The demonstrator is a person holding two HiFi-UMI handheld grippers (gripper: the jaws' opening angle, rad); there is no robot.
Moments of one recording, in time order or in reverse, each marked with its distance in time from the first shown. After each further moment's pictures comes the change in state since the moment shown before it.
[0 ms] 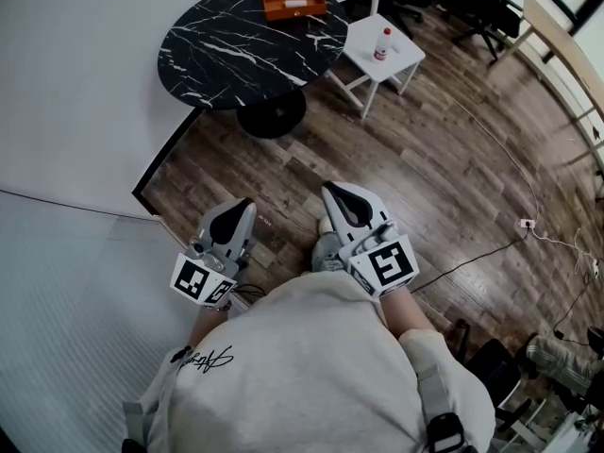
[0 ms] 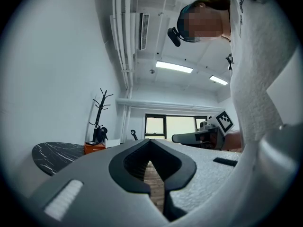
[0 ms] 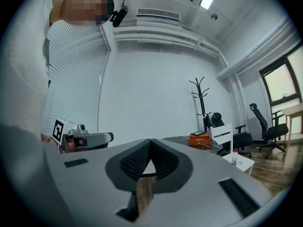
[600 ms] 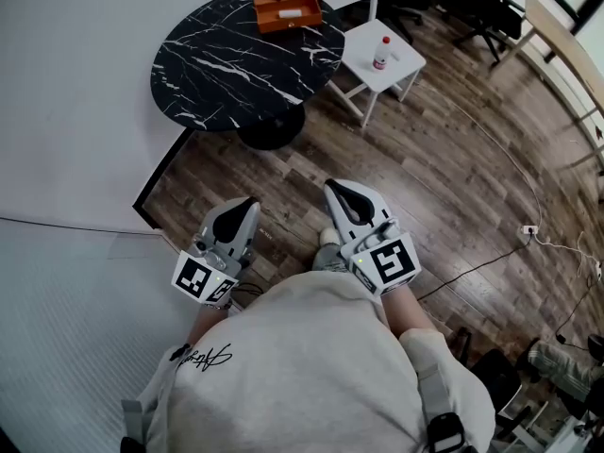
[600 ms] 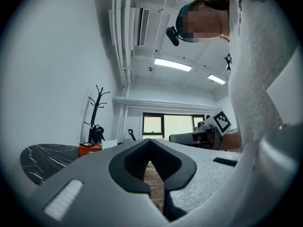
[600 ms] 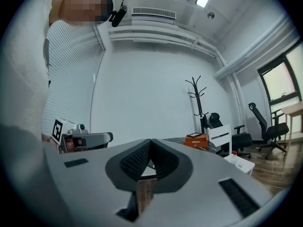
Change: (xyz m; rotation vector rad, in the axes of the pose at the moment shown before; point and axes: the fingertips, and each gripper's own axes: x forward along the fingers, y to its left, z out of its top) left arm 0.068 0.036 -0.003 0.012 0.015 -0.049; right arm 0.041 -0.065 0.004 0.012 -0.006 -0.022
